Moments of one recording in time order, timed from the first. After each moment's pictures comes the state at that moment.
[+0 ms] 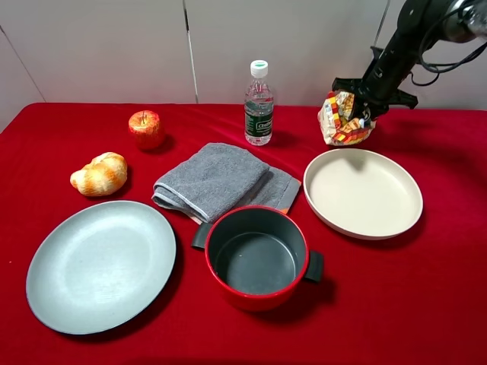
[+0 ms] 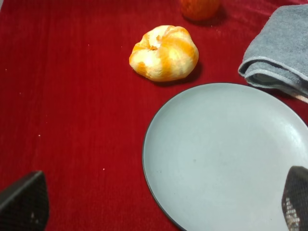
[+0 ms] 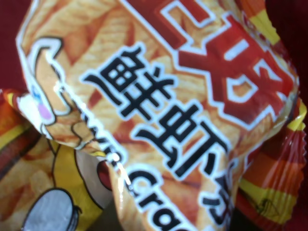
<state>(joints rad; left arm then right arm) -0.10 -0.01 -0.49 0.07 1.06 -0.02 0.08 2.41 -2.03 0.19 1.03 0.17</state>
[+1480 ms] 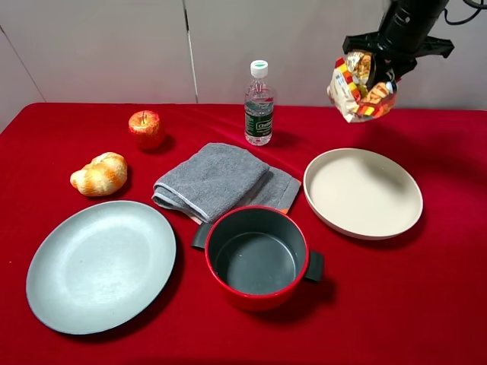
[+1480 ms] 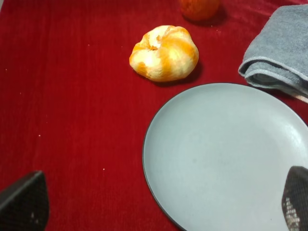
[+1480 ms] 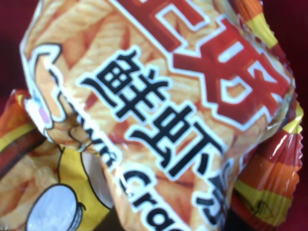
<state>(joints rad) -0.10 -0.01 -0.49 0.07 1.06 -0.02 0.16 2.11 -1.91 0.06 1.21 0.13</state>
